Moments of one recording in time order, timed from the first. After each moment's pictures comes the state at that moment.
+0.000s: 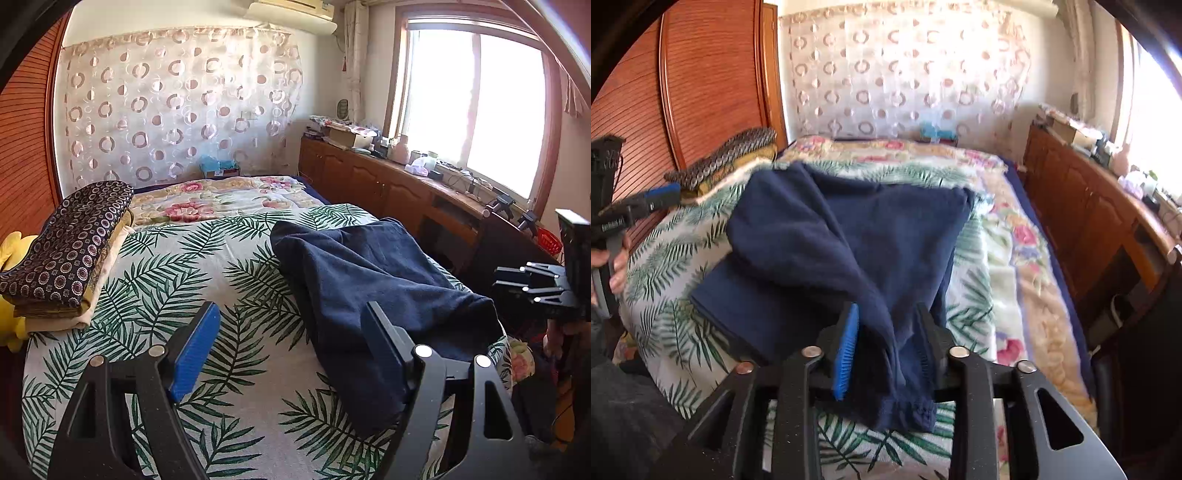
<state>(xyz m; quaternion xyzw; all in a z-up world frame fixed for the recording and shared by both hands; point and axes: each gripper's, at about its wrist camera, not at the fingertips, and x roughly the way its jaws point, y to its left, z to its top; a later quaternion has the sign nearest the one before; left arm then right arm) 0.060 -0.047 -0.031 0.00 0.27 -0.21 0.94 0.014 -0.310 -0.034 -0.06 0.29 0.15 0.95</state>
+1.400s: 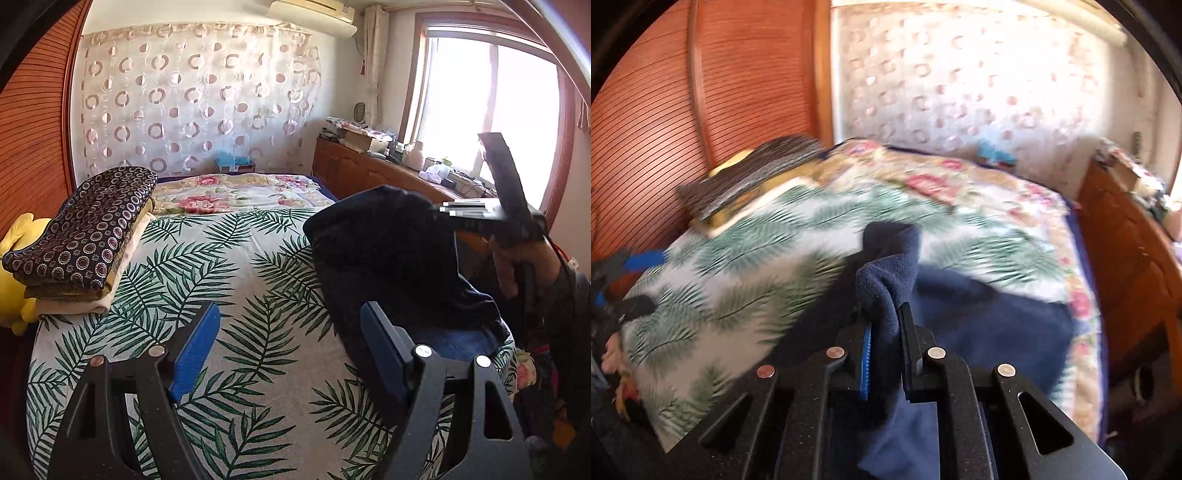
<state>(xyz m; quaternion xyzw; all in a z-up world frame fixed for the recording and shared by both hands) 0.063 -0.019 -0.038 -0.02 0.28 -0.19 0.94 0.163 -0.224 0.001 -0.10 0.29 0.21 0.93</state>
